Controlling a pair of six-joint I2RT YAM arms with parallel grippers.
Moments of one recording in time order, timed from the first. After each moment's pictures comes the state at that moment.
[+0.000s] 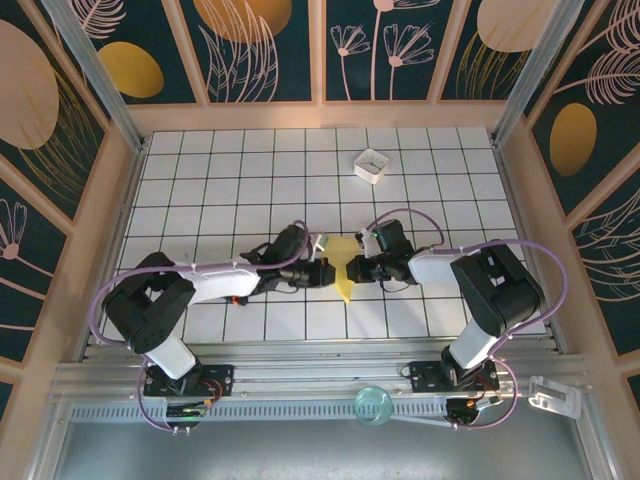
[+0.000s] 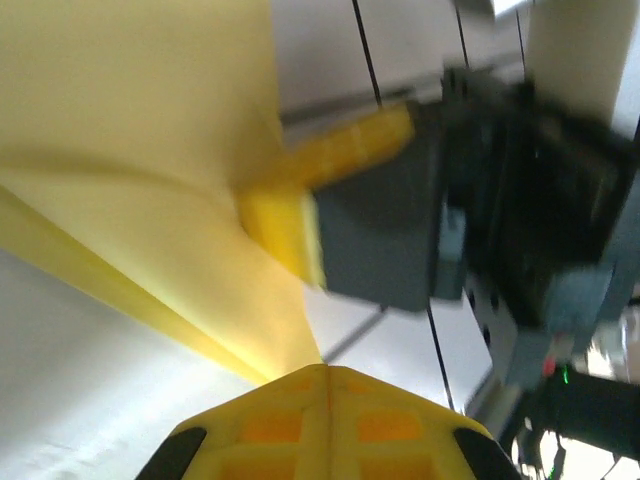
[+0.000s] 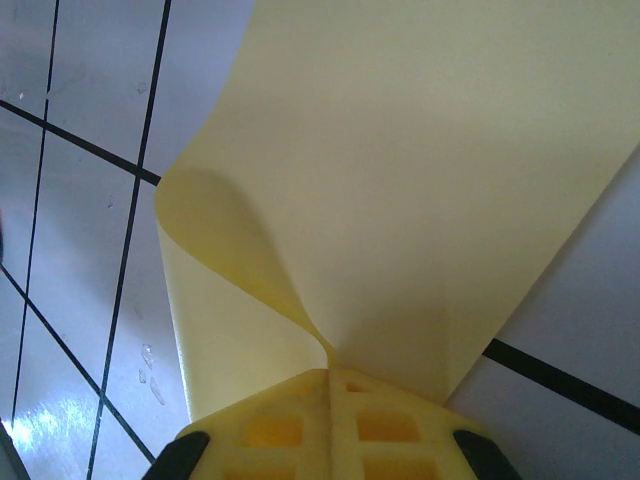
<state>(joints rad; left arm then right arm) -0.83 1.65 0.76 0.12 0.42 -0.81 0.53 1.64 0.63 0.07 -0.49 0.42</state>
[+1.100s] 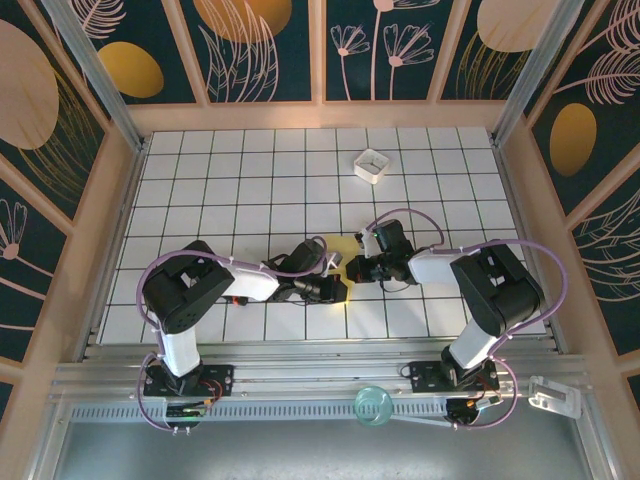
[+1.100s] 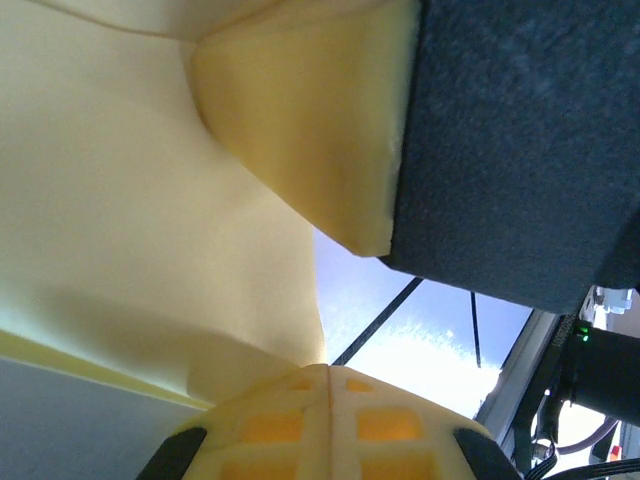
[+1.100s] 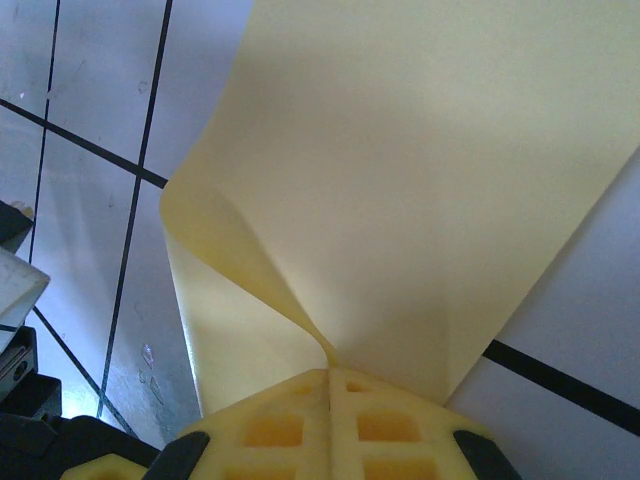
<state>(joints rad) -0.88 1.85 0.78 0.24 0.52 -0.87 0.53 1.64 0.63 0.07 -0.50 0.41</state>
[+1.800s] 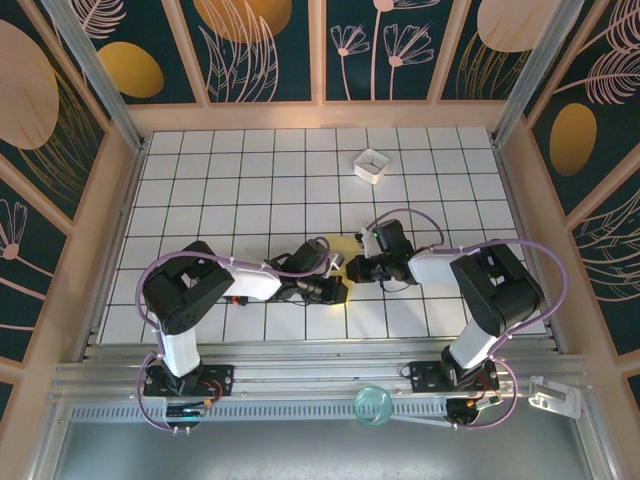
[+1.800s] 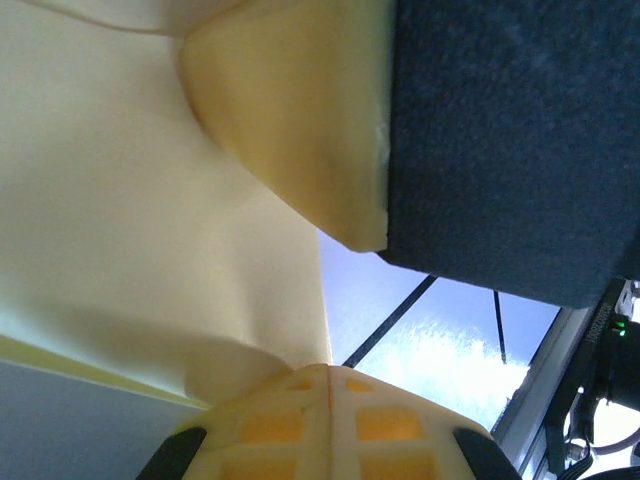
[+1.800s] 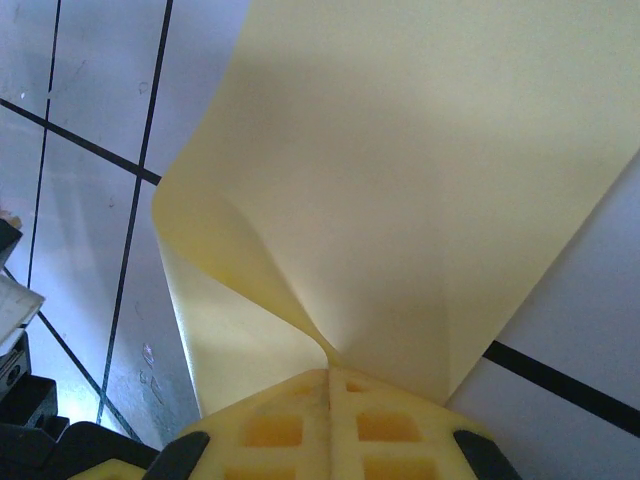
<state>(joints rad) -0.90 1.85 0.81 0.17 0.48 -0.81 0.53 1.65 0.63 0.07 -0.50 0.41</state>
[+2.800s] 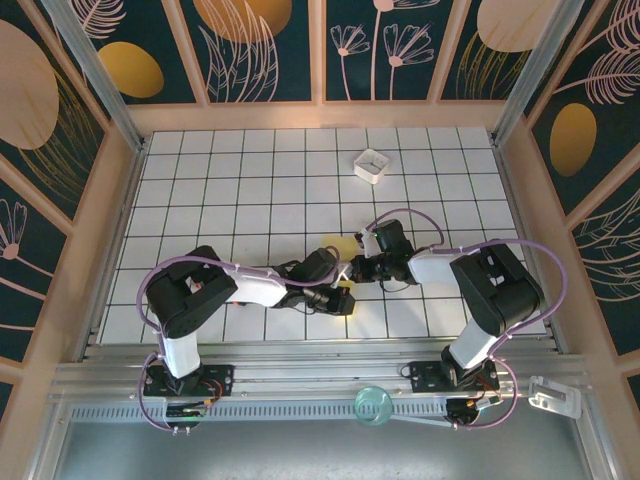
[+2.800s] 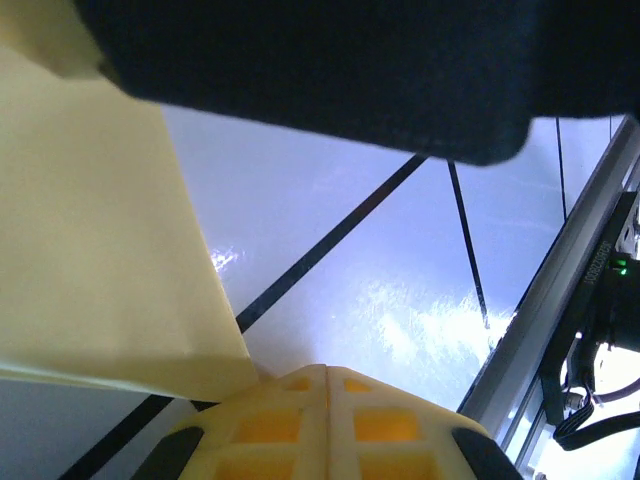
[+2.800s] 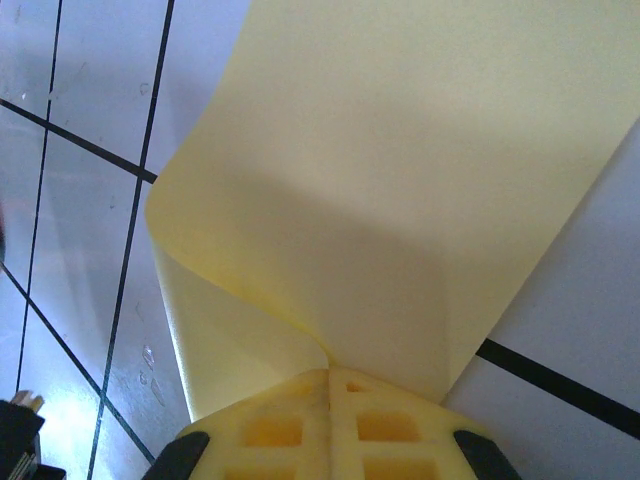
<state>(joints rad) -0.97 1.85 0.82 0.16 0.50 -0.79 0.53 1.65 0.63 0.07 -0.50 0.41</state>
